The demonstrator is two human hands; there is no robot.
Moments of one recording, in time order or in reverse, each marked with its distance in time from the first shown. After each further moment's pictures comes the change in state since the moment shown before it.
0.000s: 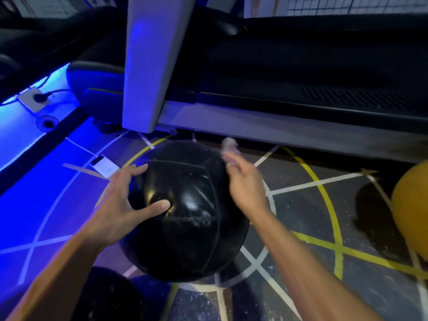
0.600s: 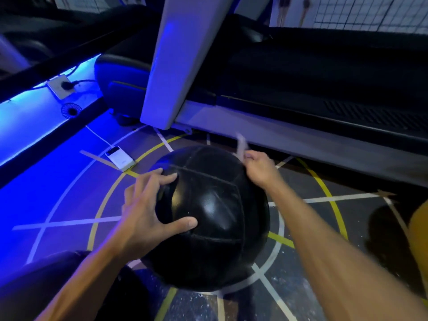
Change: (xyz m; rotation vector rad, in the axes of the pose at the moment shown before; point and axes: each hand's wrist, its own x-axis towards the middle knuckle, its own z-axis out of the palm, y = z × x) left_hand -0.029 0.012 0.026 0.159 0.132 0.090; right_hand 0.073 0.003 -0.012 -0.292 -0.237 0.093
